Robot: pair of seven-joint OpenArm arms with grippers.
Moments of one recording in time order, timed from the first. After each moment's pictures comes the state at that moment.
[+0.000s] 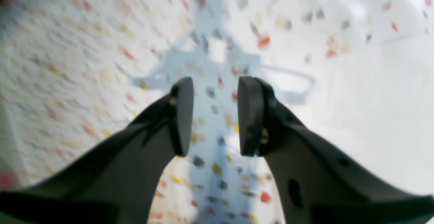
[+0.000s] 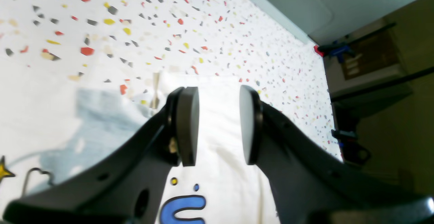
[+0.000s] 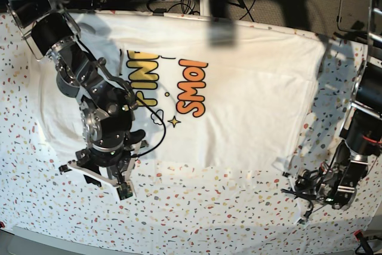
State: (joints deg) left arm -55.4 -17.7 39.0 23.4 -26.6 -18.5 35.3; right arm 21.9 25.9 -36.0 99.0 -14.6 -20.1 -59.7
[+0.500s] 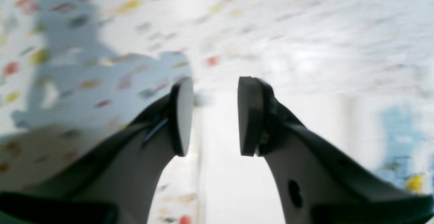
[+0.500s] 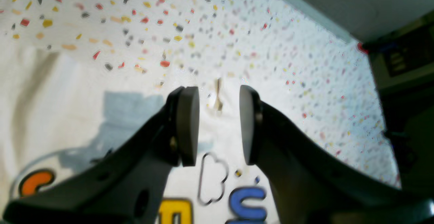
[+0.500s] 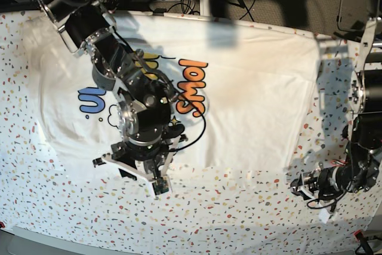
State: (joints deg) left arm -53.5 -17.7 7.2 13.6 -28.2 -30.5 31.9; right arm 18.3 13.7 -35.3 99.0 -19.1 -19.9 -62.1
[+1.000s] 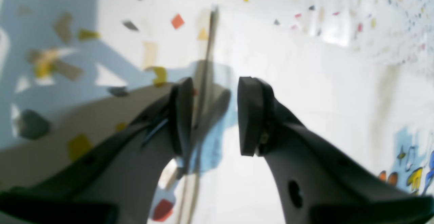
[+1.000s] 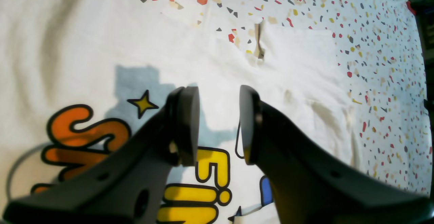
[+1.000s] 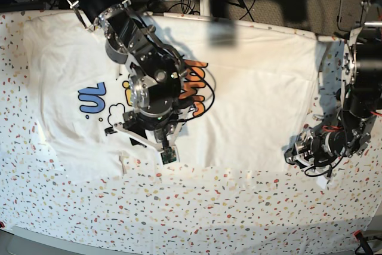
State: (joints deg) left arm -45.5 -17.4 7.0 13.5 -38.5 -30.4 30.2; right arm 11.1 10.7 -34.0 99.0 -19.9 -19.9 -62.4
